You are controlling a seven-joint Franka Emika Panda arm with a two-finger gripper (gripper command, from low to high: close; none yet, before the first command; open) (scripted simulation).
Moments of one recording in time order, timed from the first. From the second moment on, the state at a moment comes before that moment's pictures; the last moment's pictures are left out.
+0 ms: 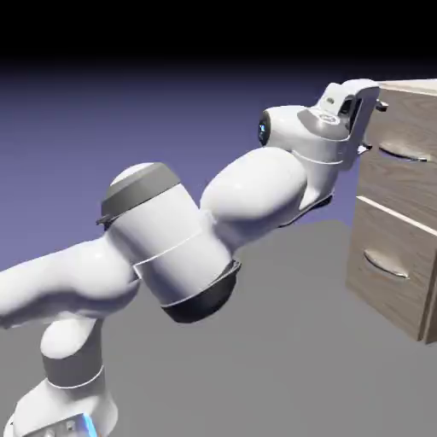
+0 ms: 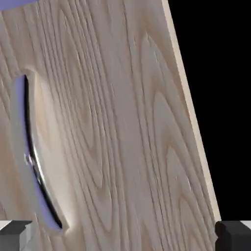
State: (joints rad) arm 1.90 -1.11 -1.39 -1.85 -2.53 2.49 0.83
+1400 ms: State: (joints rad) arm 1.54 -1.17 -1.20 -2.46 -2.68 2.22 0.90
